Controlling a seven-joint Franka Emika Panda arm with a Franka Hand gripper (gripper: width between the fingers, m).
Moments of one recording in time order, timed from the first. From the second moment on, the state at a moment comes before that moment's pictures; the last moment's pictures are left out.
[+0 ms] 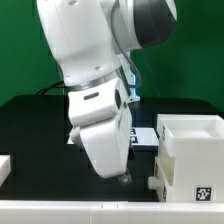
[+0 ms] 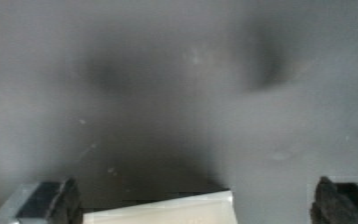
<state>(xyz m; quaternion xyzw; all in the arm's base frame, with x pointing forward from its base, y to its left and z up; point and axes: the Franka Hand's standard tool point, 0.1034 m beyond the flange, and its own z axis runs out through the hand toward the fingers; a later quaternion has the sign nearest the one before) 0.560 -0.012 0.032 -0.75 -0.64 -0.11 0.13</state>
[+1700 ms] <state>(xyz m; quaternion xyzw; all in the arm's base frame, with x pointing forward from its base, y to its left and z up) 0.507 -0.007 0.086 -0.89 -0.44 -0.09 0.06</state>
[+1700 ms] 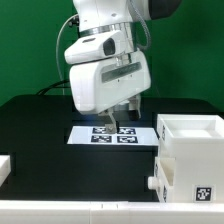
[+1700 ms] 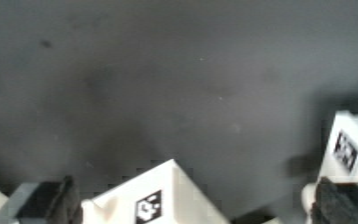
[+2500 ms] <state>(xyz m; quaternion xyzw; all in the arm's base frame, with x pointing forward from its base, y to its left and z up) 0.507 0.032 0.106 -0.96 -0.25 -0.06 0.08</state>
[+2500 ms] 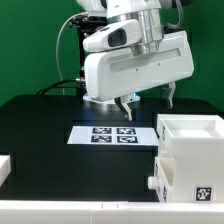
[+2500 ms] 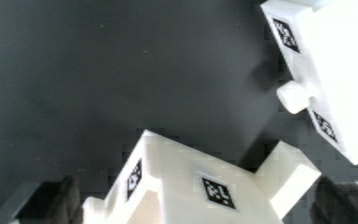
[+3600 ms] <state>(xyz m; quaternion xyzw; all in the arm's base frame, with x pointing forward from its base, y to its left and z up) 0.507 0.097 0.098 -0.99 0.06 0.00 0.11</state>
